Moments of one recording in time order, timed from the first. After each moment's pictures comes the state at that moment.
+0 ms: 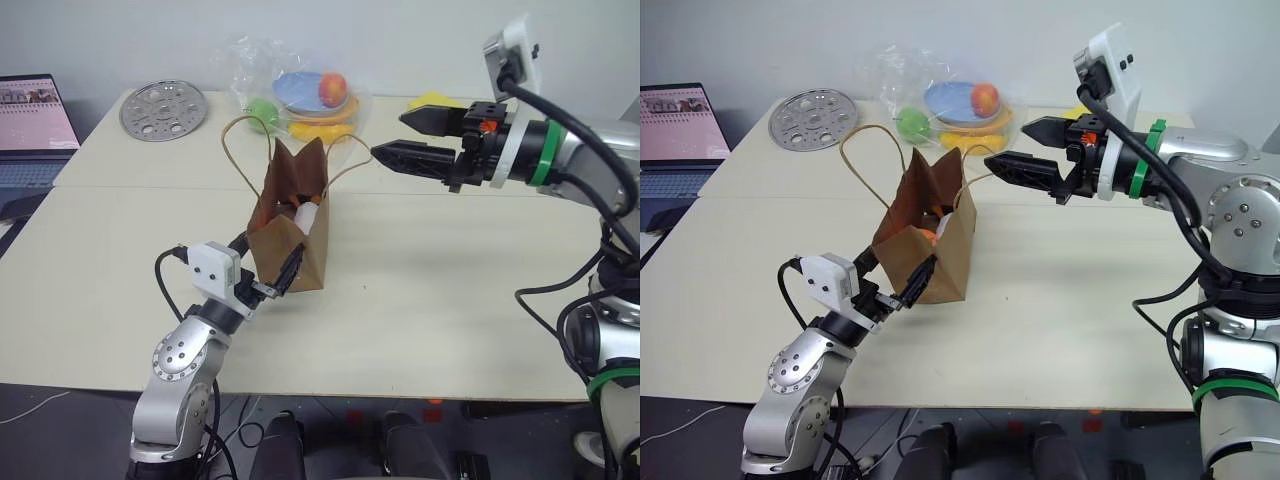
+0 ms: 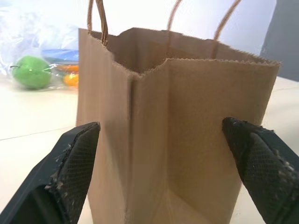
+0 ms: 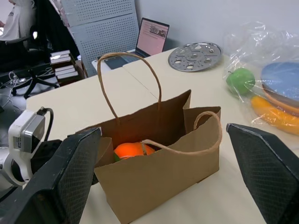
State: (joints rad) left arm 0.03 0.28 0.07 -0.48 -0.37 0.24 -0.39; right arm -1.05 -0.62 -0.13 -0.26 0.85 1.24 0.59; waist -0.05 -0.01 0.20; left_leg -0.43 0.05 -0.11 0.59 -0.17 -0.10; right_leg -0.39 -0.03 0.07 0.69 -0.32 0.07
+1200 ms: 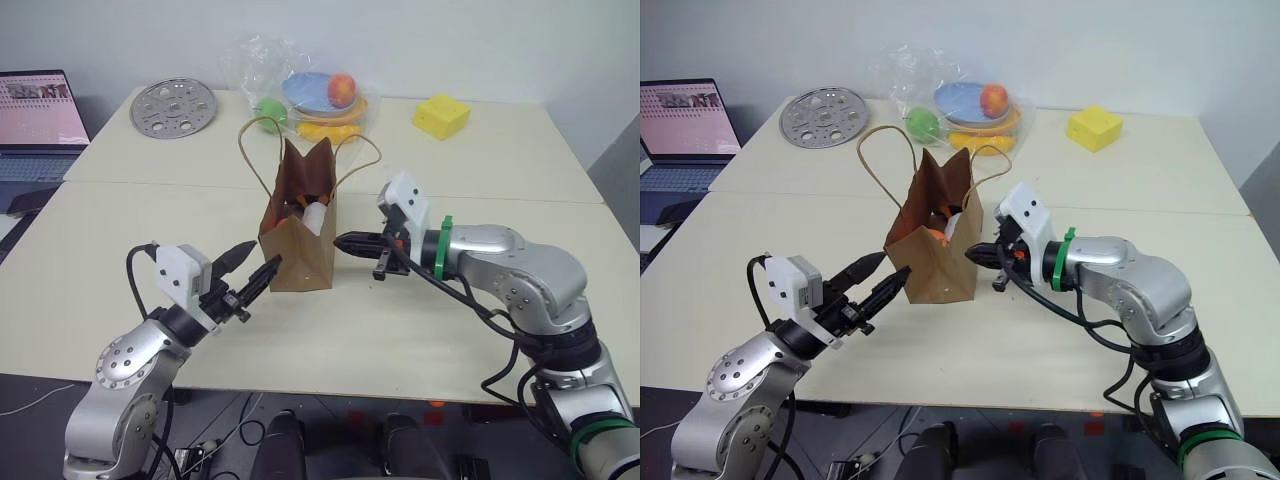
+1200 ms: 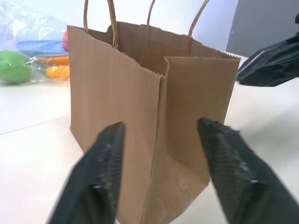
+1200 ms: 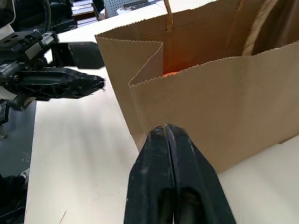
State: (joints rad) left arm 0.04 0.48 0.17 -0.54 -0.53 0.35 -0.53; right arm -0.70 -0.43 0.22 -0.35 0.60 0.99 0.60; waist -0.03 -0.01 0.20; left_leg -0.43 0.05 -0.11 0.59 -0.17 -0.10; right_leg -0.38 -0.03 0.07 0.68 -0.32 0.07
